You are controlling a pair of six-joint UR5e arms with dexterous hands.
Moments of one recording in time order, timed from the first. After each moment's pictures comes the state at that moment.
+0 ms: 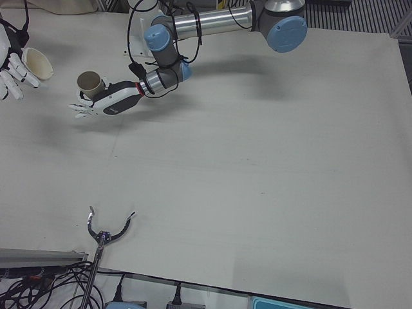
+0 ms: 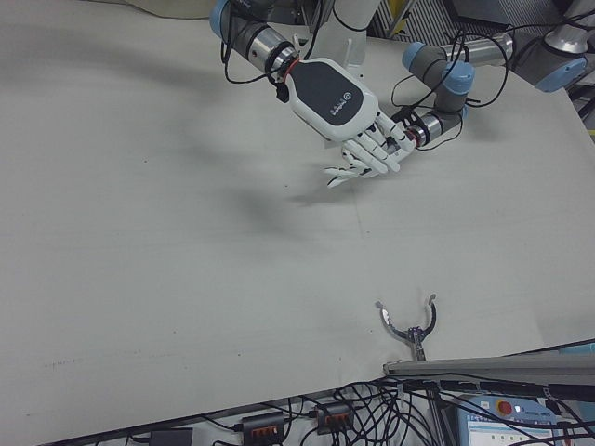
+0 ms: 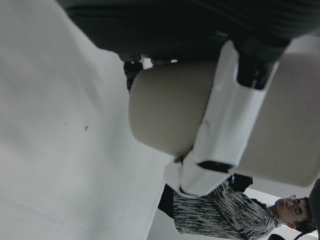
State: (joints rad) left arm -0.41 -2.22 -1.63 0.23 1.43 0.20; right arm 0.60 -1.27 2.21 -3.49 -1.17 -1.42
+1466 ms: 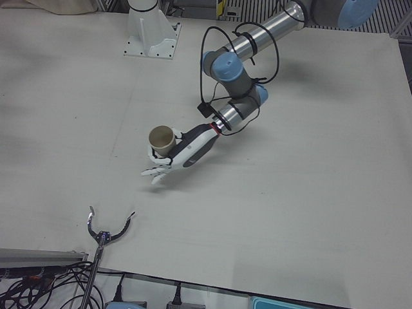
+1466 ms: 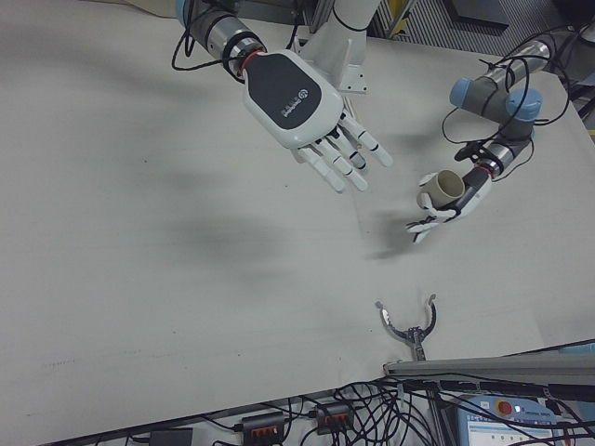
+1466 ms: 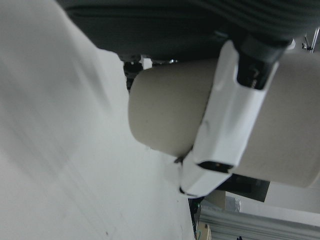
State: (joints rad) left arm -0.81 -1.90 -1.63 0.15 1.57 0.15; right arm 0.87 -1.36 2.20 -3.48 -1.11 -1.08
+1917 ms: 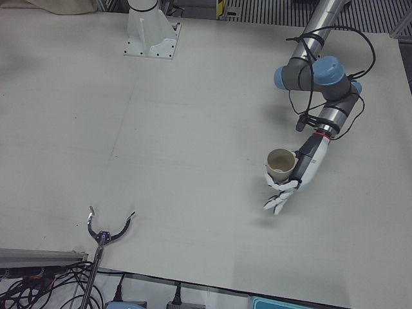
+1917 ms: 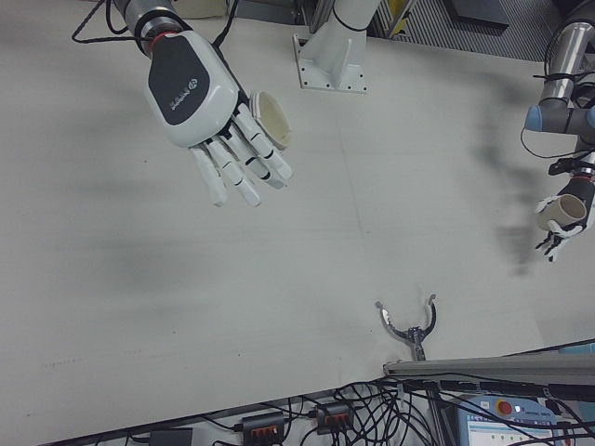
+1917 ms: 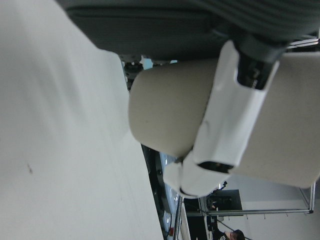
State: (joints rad) left arm -1.10 -1.60 -1.51 -0.11 1.54 0.17; right arm 1.00 -1.48 2.20 -3.48 -1.13 -0.94
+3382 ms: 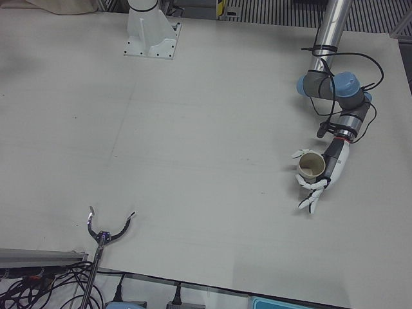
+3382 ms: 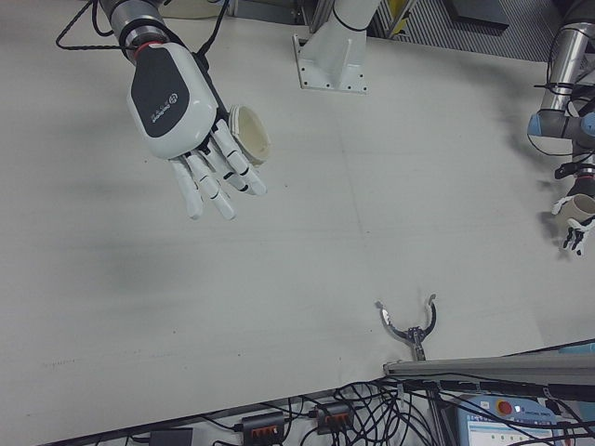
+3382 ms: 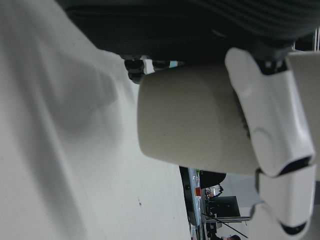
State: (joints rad) left arm -1.00 -1.54 -1.21 -0.49 1.38 0.19; right arm 0.99 -1.48 2.16 -3.48 -1.15 -0.94
